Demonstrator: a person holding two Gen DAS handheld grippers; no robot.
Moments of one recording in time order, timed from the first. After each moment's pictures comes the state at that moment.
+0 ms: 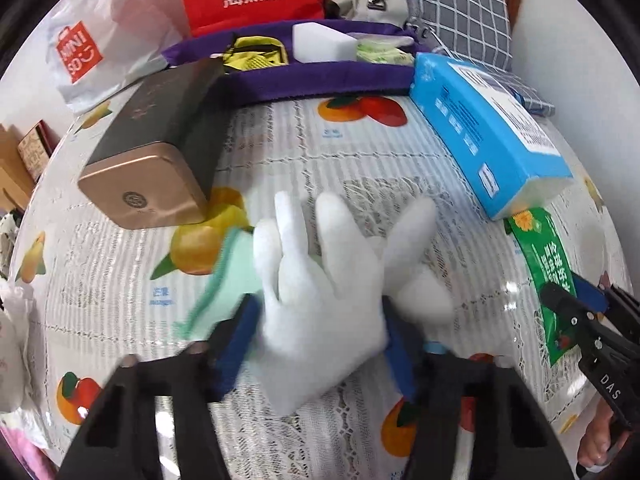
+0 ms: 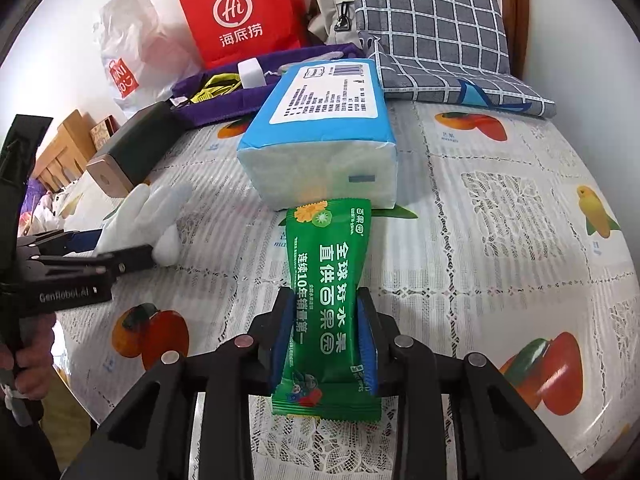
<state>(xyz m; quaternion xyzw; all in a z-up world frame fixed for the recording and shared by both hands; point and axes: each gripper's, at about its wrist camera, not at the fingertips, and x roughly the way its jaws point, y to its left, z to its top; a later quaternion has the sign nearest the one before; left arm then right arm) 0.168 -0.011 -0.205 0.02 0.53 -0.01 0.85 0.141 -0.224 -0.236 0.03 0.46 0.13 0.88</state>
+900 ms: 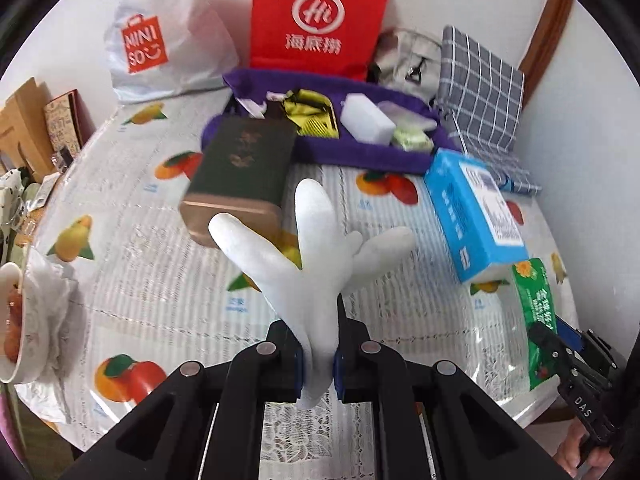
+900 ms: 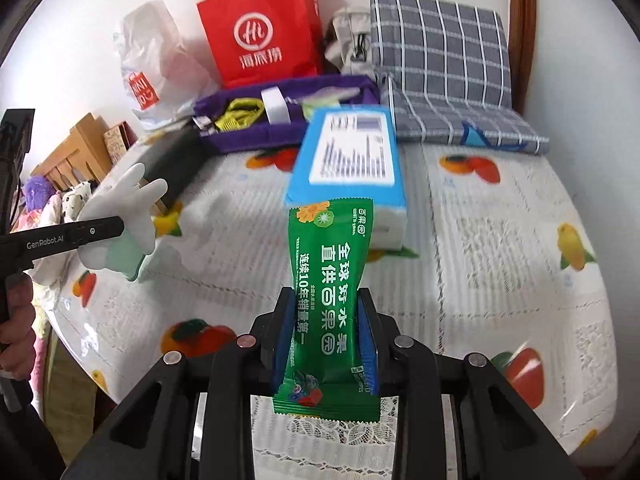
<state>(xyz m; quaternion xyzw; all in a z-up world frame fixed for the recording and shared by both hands) 0.146 0.042 -0.138 -0.09 0.48 0.00 0.87 0.129 -0.217 -0.177 0.02 0.45 0.14 0.88</state>
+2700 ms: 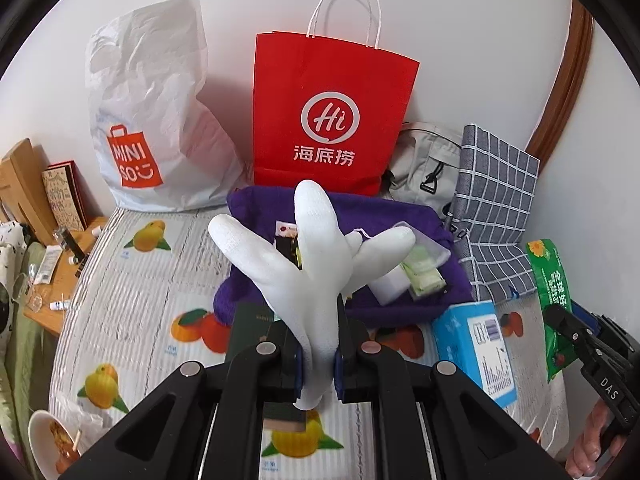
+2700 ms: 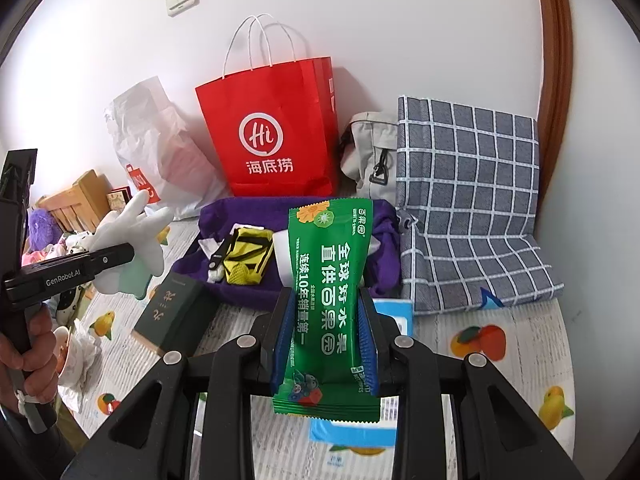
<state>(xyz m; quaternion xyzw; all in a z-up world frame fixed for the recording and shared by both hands) 0.270 0.073 -0.053 -0.08 0.41 0.01 0.91 0.261 -0.184 -0.068 0.02 0.38 0.15 0.91</state>
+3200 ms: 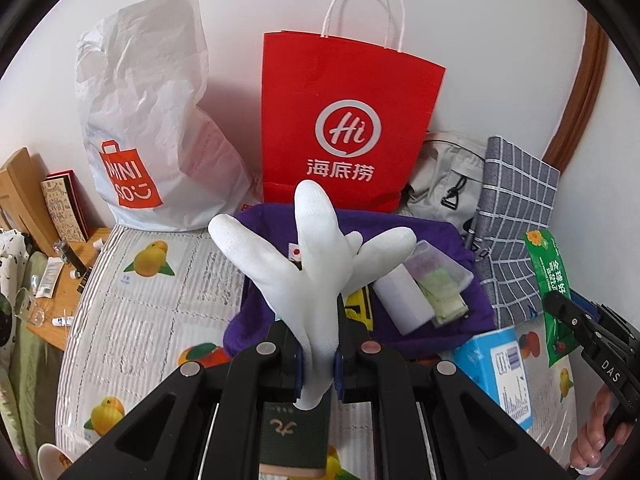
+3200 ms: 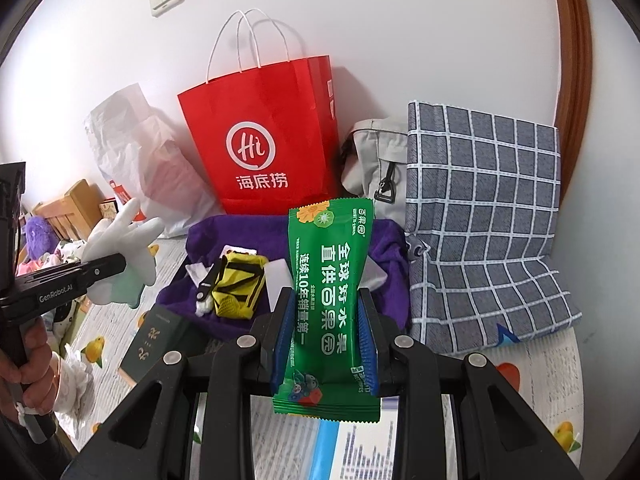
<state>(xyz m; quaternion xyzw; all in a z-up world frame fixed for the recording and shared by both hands) 0.312 0.090 -0.057 -0.07 0.41 0.02 0.91 0.319 -0.168 -0.074 0.03 0.38 0.16 0.91</state>
